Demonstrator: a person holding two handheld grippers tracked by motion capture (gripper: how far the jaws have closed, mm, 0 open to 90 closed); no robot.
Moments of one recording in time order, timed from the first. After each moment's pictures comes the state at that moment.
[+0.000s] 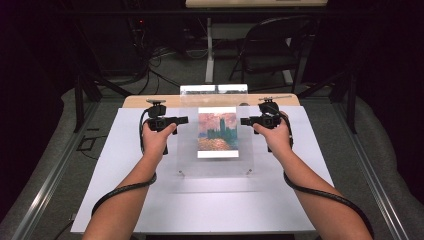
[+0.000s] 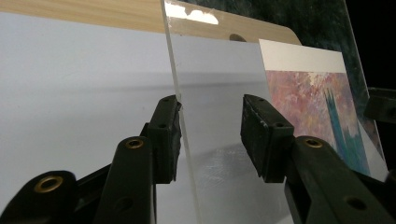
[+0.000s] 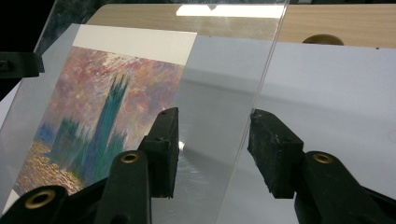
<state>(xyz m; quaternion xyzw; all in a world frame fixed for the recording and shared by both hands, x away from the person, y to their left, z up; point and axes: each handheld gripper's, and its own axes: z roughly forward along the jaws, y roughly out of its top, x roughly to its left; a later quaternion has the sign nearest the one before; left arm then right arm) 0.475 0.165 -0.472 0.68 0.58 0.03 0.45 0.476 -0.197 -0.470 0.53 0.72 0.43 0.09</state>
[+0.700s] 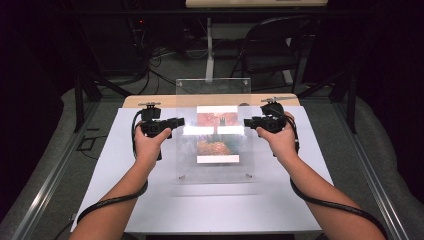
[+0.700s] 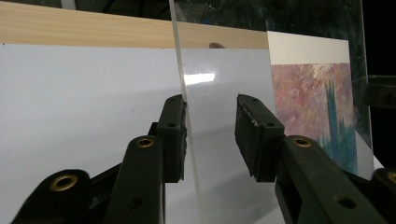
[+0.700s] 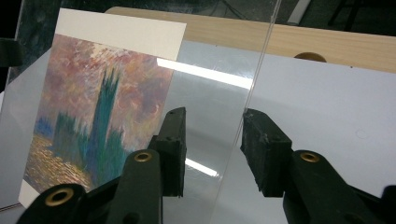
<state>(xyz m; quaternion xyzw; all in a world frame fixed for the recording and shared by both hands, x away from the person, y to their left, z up) 0.436 0.171 -0.446 0.69 0.53 0.07 0.48 0.437 -0.195 -0.438 0.51 0.73 0.43 0.14</state>
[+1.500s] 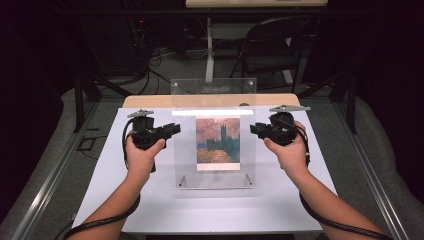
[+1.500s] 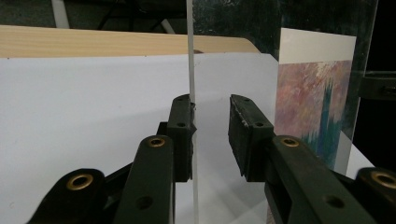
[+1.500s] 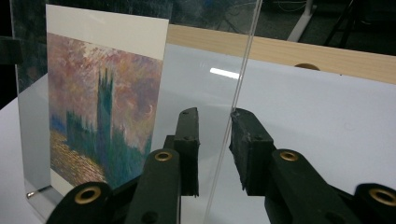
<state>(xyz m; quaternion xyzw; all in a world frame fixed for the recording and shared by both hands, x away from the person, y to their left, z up) 0.382 0.176 -0.426 0.70 0.50 0.09 0.51 0.381 -0.202 -0.417 0.48 0.73 0.45 0.17</state>
